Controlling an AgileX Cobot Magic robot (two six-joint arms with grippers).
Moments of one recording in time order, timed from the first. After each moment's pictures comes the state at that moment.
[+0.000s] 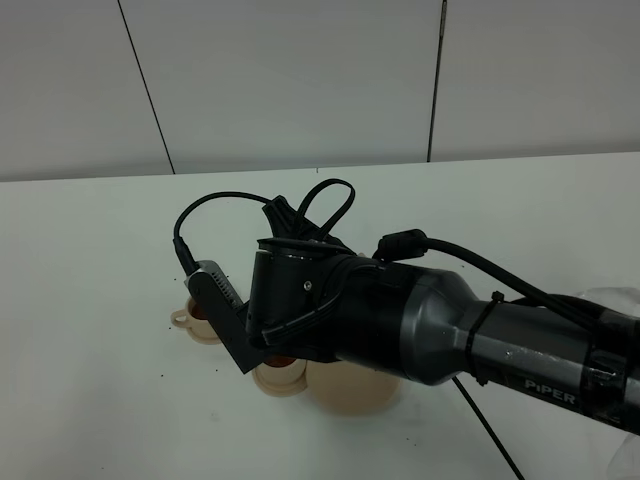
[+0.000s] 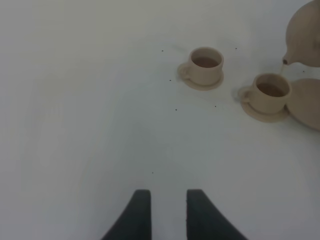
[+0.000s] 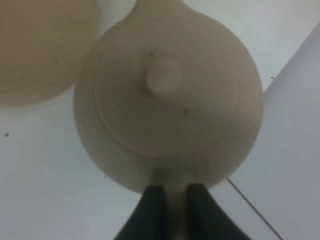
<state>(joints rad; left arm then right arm) 0.11 -0.01 -0.51 -0.13 1.05 0.13 1.02 2.02 -1.61 -0.76 0.98 -0.82</state>
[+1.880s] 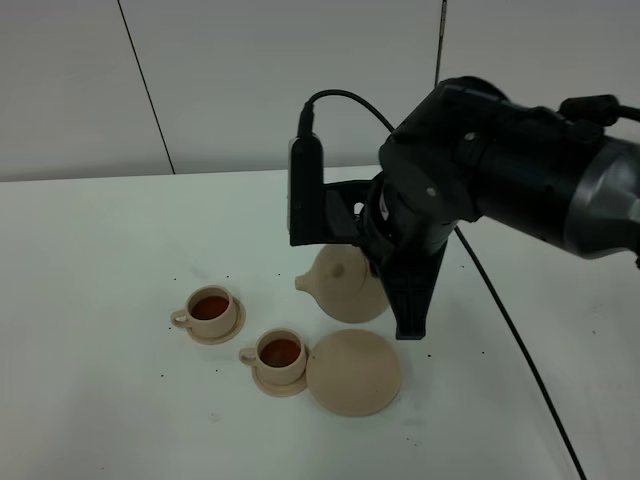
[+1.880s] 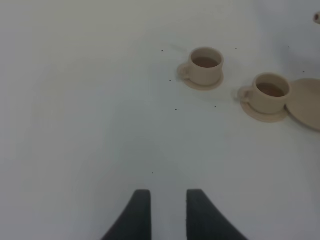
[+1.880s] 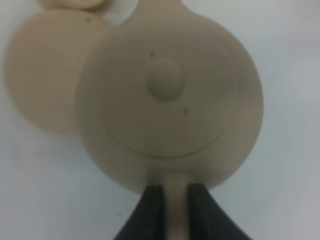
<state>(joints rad) 0.11 -0.01 -0.51 -0.13 1.05 0.13 0.76 1.85 -1.61 -0.20 1.00 -0.80</state>
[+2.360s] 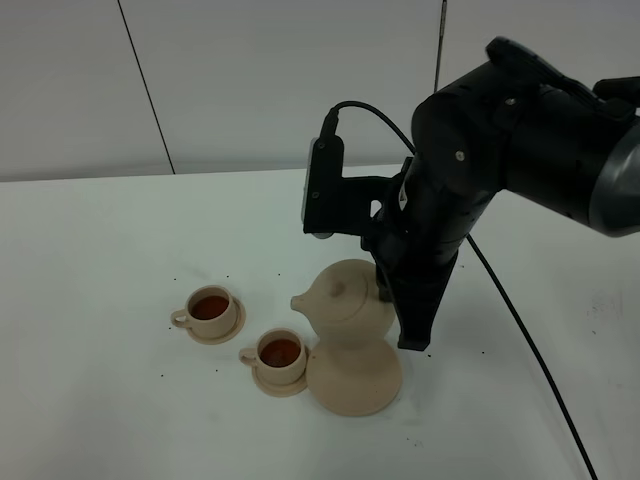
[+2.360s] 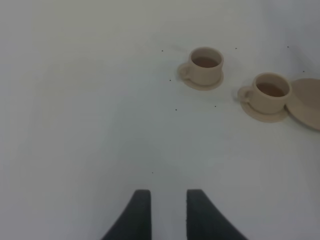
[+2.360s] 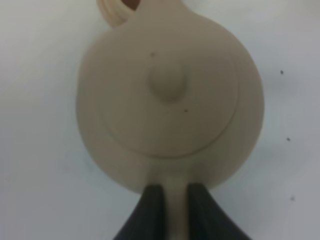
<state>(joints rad) 0.11 -0.01 -0.51 -0.13 1.05 0.13 0.68 1.84 -1.61 0.05 1.06 -0.89</state>
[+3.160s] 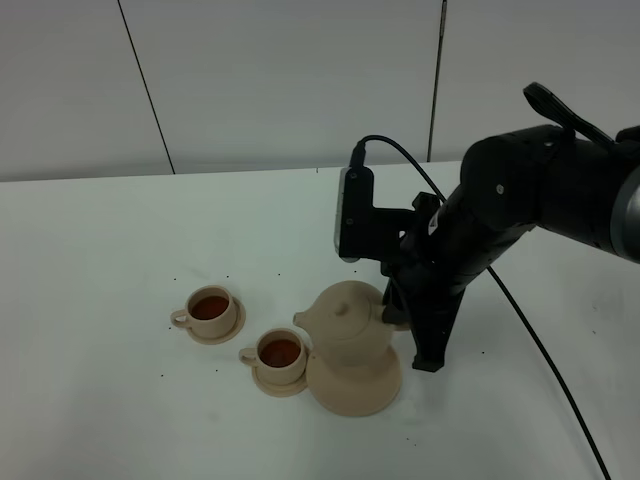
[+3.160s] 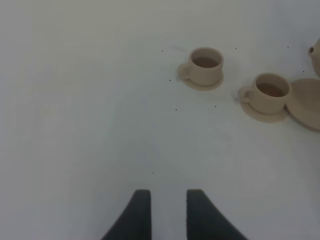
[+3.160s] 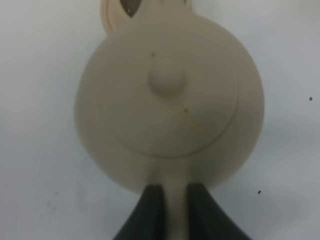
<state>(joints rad) 0.11 -0.01 -0.51 -0.13 1.05 0.13 0.58 1.84 -1.38 0.26 0.78 -1.13</state>
